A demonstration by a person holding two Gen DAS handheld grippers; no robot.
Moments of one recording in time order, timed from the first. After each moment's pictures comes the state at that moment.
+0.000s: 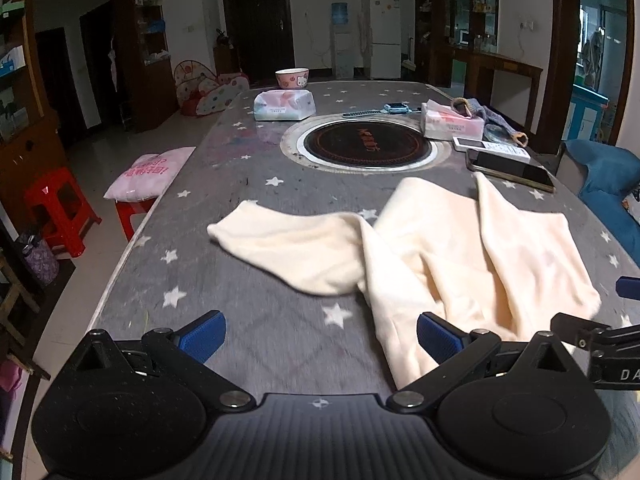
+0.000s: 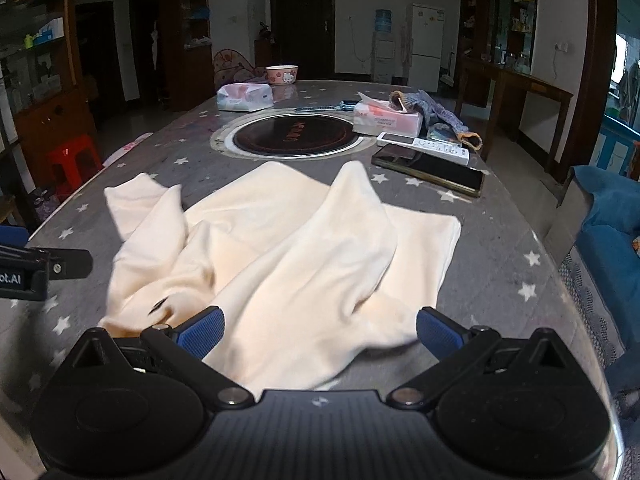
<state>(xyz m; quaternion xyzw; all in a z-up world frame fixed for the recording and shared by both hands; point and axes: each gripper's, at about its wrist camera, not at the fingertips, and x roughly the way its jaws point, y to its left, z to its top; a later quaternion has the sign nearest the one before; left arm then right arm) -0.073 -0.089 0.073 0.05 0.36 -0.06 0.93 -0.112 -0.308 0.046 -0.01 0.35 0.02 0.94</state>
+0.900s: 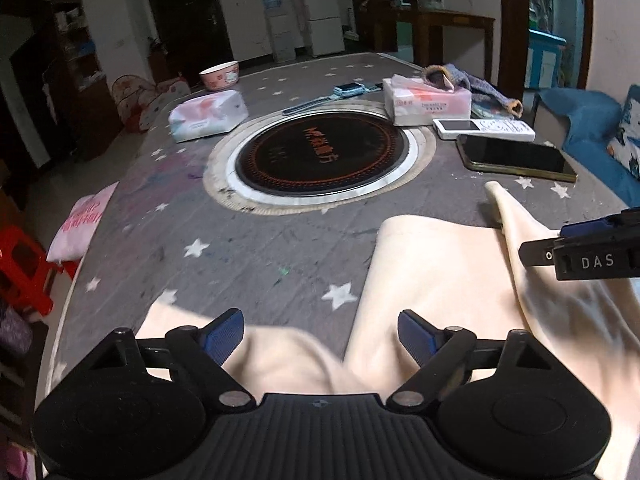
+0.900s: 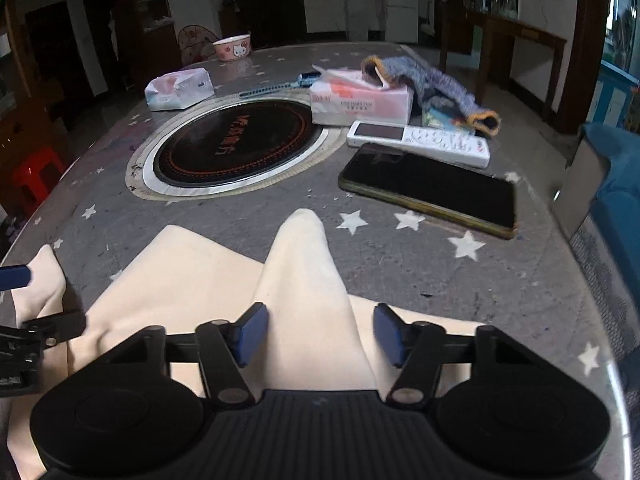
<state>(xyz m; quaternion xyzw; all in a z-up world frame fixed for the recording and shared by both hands) 0.074 -0.146 0.045 0.13 0.38 -0.13 0.91 0.066 -0.353 0.019 0.05 0.42 0.00 0.91</state>
